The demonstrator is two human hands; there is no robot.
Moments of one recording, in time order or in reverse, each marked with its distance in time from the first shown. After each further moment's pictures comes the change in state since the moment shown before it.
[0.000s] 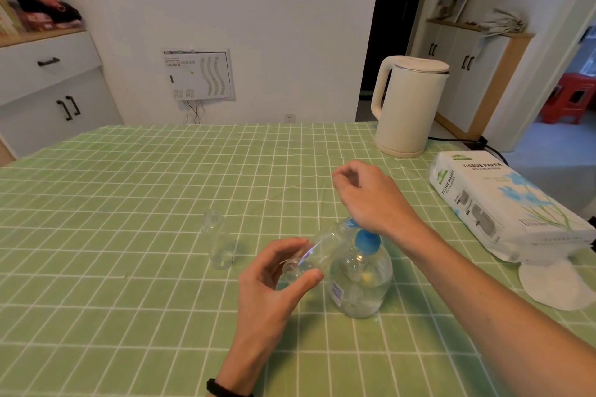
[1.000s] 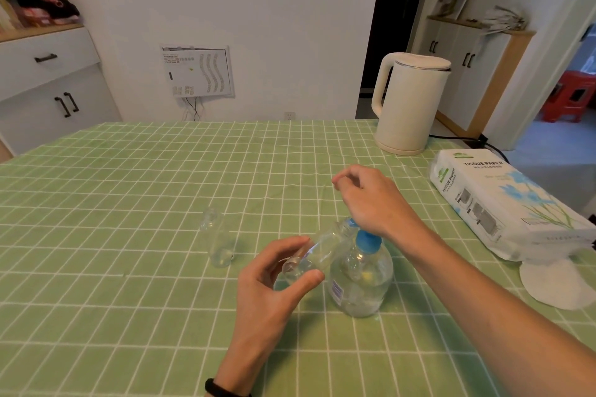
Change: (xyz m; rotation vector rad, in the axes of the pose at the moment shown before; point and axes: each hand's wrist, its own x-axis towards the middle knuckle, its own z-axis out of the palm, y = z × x) left_hand -0.001 -0.004 -0.004 0.034 -0.016 0.019; right_hand -0.003 0.002 0.002 -0.034 -0.034 0.033
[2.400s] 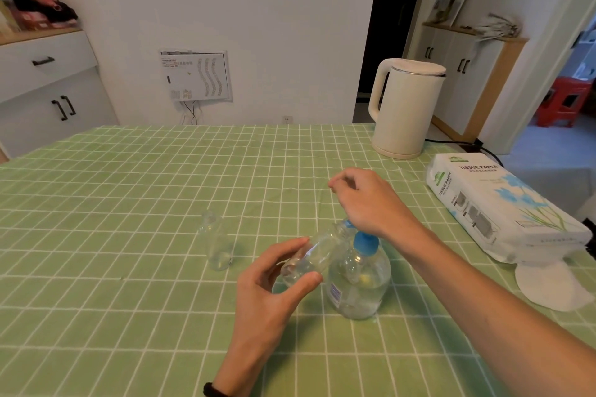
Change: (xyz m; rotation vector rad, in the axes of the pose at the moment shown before) left_hand 0.000 0.001 0.002 -0.027 0.006 0.017; right_hand 0.001 -0.005 -0.002 -0.048 -0.007 -0.009
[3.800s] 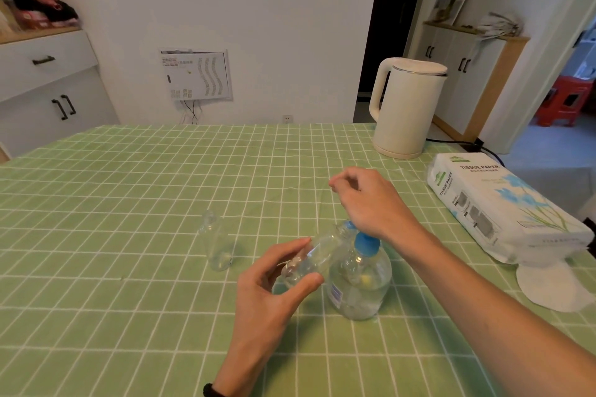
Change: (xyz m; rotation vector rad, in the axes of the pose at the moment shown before) left_hand 0.000 0.002 0.000 0.013 -0.013 0.007; right_hand 0.000 0.003 0.001 0.048 0.024 -0.012
